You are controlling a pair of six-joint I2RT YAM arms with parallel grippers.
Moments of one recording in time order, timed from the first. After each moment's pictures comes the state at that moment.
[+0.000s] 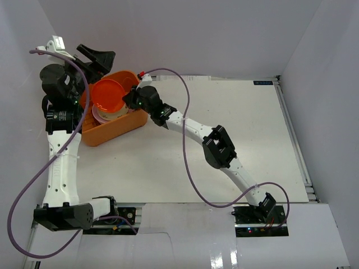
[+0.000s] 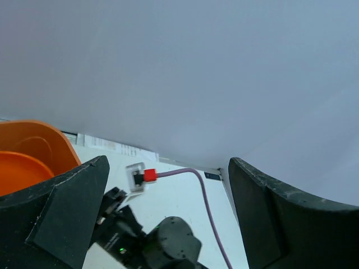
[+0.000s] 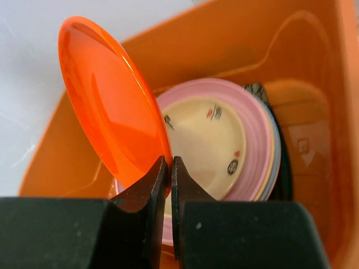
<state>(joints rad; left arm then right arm) 0.06 1.21 1.54 -0.19 0.25 -0.68 0.90 2.52 2.33 0.11 0.04 0.60</state>
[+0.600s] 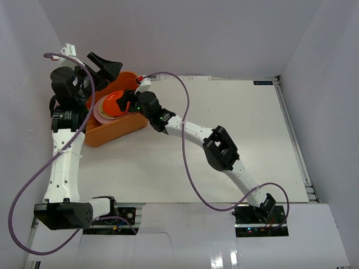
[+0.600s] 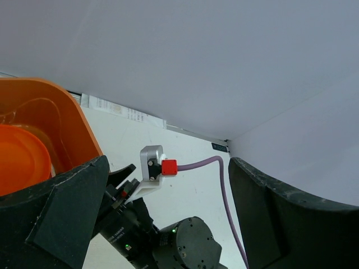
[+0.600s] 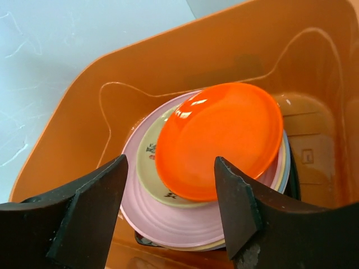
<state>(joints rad) 0.03 1.22 1.46 -0.25 0.29 -0.67 0.96 2.49 2.21 0.25 0.15 0.52</state>
